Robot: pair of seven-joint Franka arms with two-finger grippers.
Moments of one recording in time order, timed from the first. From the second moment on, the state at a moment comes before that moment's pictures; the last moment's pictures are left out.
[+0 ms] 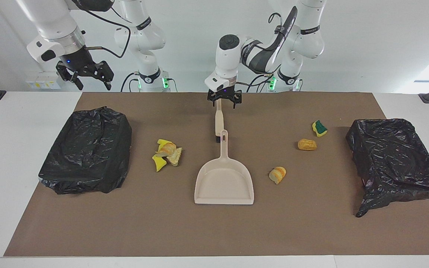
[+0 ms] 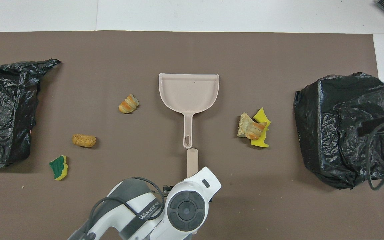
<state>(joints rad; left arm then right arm) -0.94 0.01 0.00 -2.22 -0.05 2.22 -0.74 -0.03 -0.11 -0.03 -1.67 0.00 1.50 -0.02</state>
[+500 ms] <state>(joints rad) -1.01 0.01 0.00 -2.27 -0.06 2.24 -0.84 -0.03 -0.12 -0.03 -1.67 0.00 1.50 -0.03</state>
